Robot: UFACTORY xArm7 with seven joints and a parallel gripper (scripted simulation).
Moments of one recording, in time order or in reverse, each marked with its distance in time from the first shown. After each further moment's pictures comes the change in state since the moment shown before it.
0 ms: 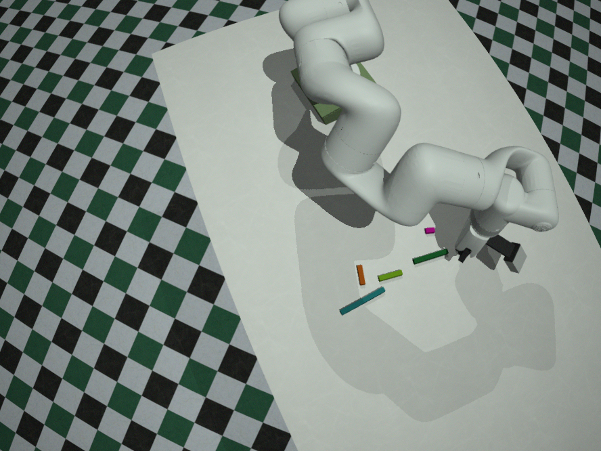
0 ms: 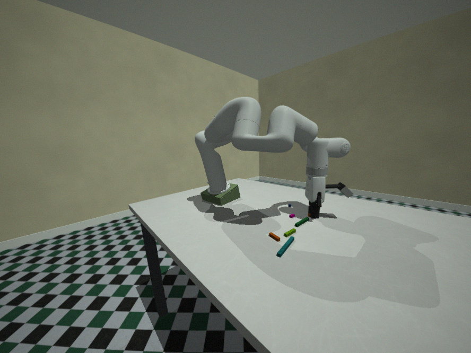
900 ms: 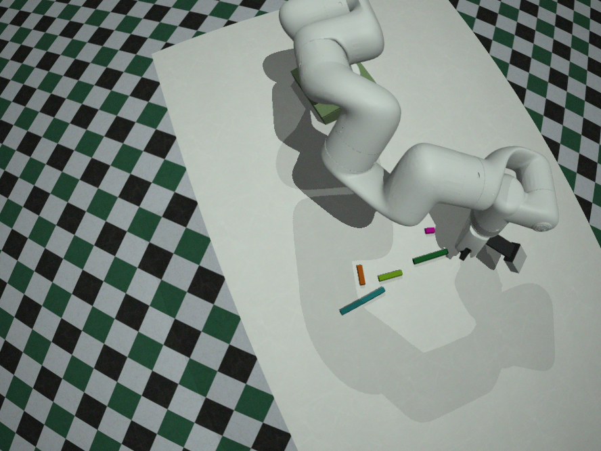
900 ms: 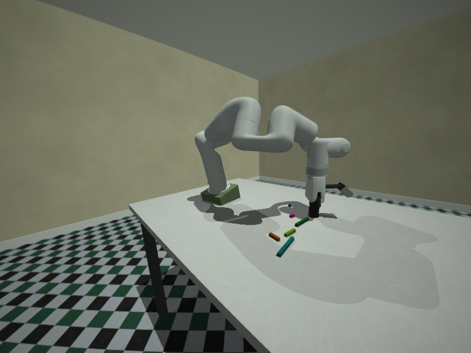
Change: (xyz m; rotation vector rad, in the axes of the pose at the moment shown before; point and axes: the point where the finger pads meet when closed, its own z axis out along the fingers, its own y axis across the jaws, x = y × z) arm 0.000 0.000 0.000 0.000 0.000 0.000
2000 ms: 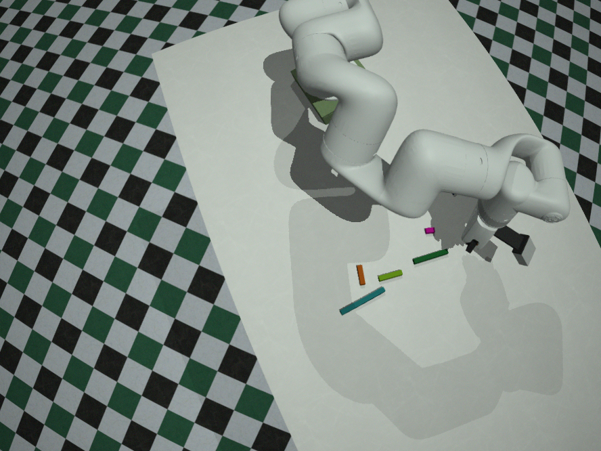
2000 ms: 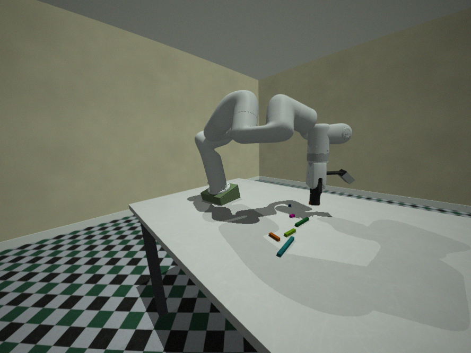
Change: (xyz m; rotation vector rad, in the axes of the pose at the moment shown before) arm 0.000 0.000 -0.052 0.000 -0.001 0.000
